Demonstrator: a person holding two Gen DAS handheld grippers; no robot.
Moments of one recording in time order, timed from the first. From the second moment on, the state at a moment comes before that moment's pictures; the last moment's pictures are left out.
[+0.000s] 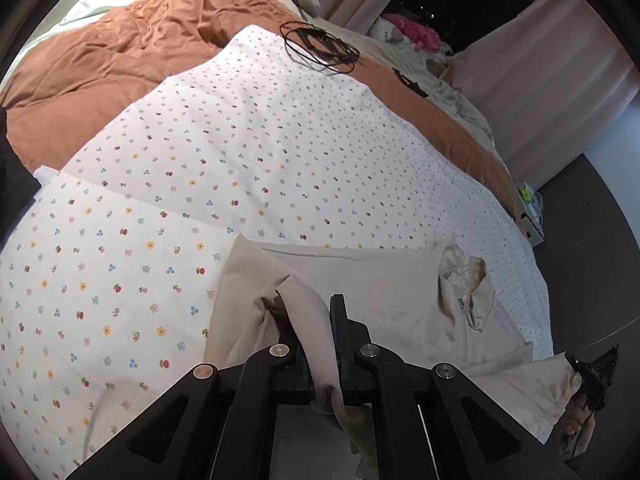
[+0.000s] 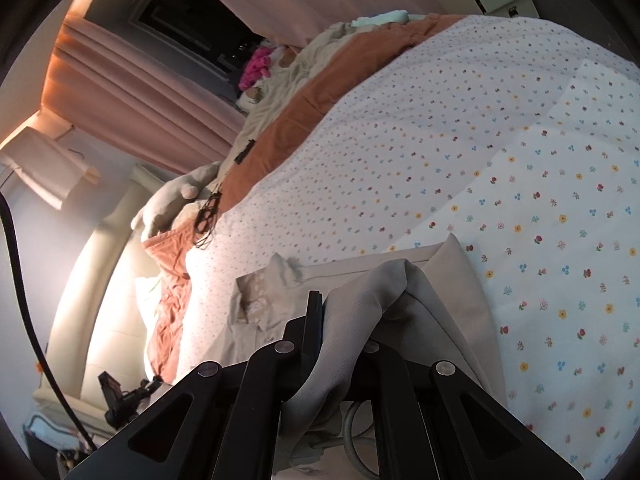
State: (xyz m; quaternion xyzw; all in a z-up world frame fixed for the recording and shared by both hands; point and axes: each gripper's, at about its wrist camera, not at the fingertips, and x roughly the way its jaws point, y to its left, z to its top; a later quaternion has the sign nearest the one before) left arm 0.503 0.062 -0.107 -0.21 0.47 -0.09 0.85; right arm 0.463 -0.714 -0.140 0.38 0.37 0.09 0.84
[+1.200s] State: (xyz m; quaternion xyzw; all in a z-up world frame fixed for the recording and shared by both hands) left arm 0.413 0.121 -0.137 -0.20 0.47 -0.03 0.86; right arm 0.527 -0.468 -0.140 0.12 0.50 0.16 0.84
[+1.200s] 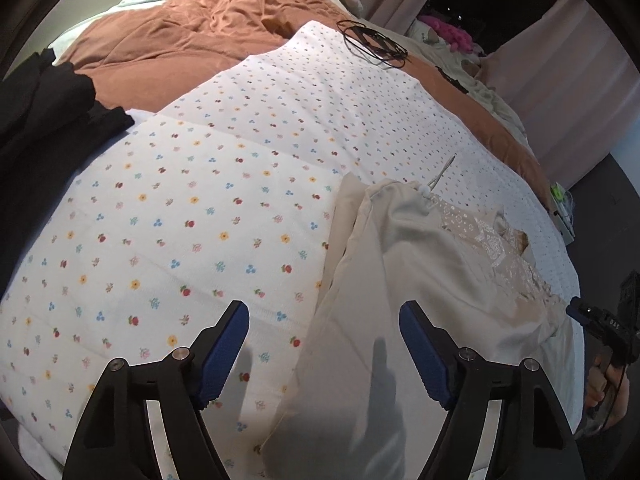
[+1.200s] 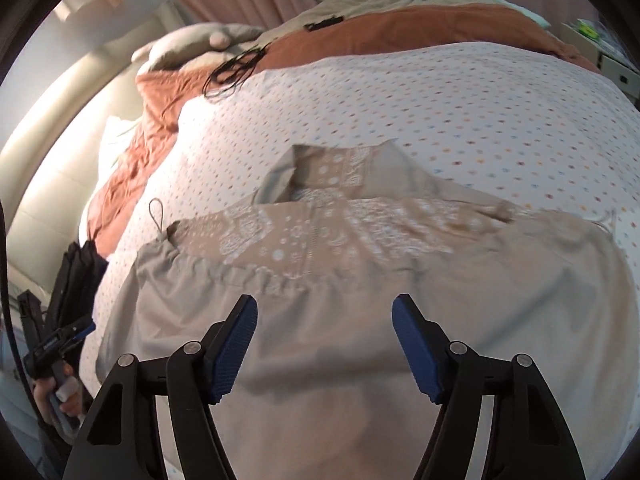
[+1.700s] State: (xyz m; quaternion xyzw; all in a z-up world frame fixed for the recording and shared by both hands) left arm 0.374 0.128 -0.157 -0.21 0.49 -0.05 0.84; right arm 0.551 -0.385 -0.205 -0.02 0.57 0.12 0.81
